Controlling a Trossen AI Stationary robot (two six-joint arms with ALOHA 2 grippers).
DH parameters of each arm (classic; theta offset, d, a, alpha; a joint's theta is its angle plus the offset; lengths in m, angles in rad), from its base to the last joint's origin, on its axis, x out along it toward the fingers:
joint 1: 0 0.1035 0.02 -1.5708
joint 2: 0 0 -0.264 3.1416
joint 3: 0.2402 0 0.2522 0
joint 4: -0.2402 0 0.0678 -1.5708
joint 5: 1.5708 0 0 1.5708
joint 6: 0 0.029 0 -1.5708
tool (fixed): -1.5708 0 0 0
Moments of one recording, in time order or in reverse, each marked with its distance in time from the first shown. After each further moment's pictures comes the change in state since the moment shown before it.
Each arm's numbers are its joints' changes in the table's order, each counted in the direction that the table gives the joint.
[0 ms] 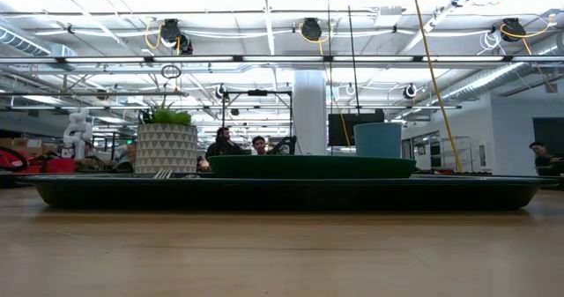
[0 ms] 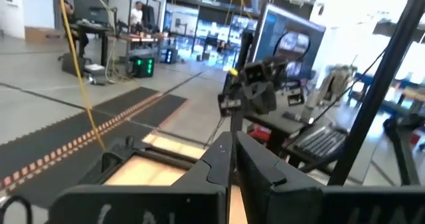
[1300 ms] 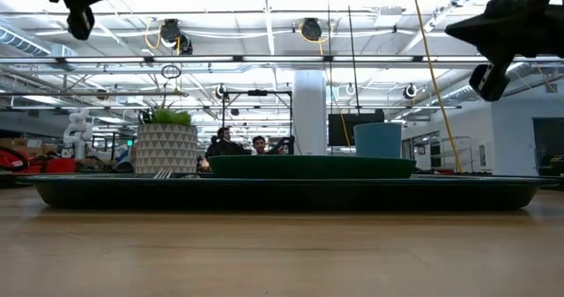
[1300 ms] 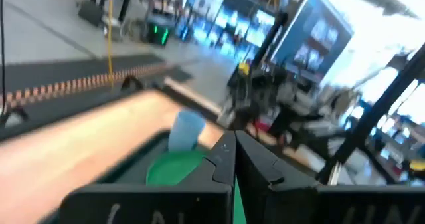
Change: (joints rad) left arm -0.036 -0.596 -0.643 -0.050 0.082 -0.278; right arm -0.008 -0.687 -0.692 -0.173 0.213 0.355
